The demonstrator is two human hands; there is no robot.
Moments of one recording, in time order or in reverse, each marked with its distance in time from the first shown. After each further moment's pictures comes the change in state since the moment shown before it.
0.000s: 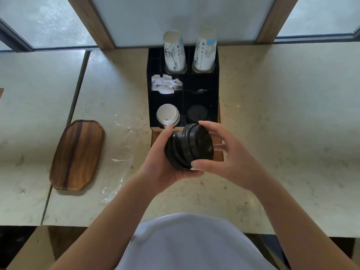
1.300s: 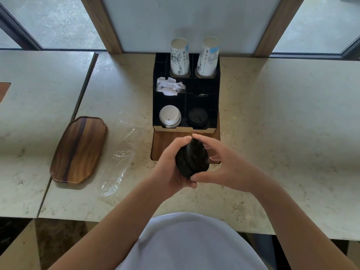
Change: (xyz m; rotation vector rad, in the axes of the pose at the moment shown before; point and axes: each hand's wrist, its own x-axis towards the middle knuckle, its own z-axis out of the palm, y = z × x) left_hand -0.020 -0.028 0.009 0.091 0.002 0.031; right_hand -0.016 -0.003 0.007 -0.215 -0.236 0.057
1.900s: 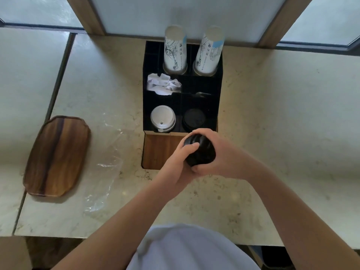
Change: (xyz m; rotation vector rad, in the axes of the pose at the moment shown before) left_hand 0.085 0.007 -0.018 -0.174 0.018 0.042; right_hand 0.086 0.038 -0.034 -0.075 -0.023 0.129
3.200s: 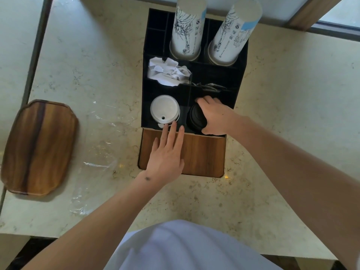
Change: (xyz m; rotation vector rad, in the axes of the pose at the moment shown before) left_hand 0.079 -0.017 -0.106 1.971 0.322 0.169; right_hand 0.172 0.076 -0.015 -0.765 -0.156 0.069
